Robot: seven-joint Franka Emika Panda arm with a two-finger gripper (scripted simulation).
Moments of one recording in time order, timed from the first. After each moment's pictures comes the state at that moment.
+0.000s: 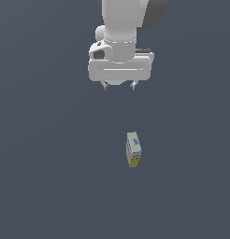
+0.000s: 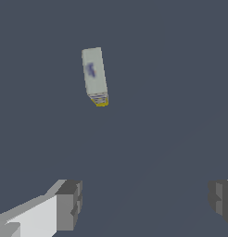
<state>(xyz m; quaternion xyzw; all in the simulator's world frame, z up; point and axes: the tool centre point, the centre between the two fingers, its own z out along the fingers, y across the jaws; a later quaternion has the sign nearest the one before) -0.069 0.016 0.328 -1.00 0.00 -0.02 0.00</state>
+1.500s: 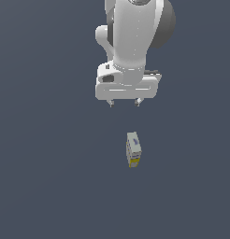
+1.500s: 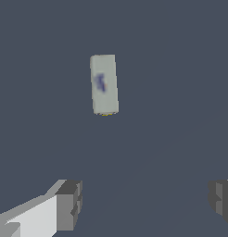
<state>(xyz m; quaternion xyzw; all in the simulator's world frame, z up) -0.023 0.036 0.290 -1.00 -0.04 0.00 -0.01</state>
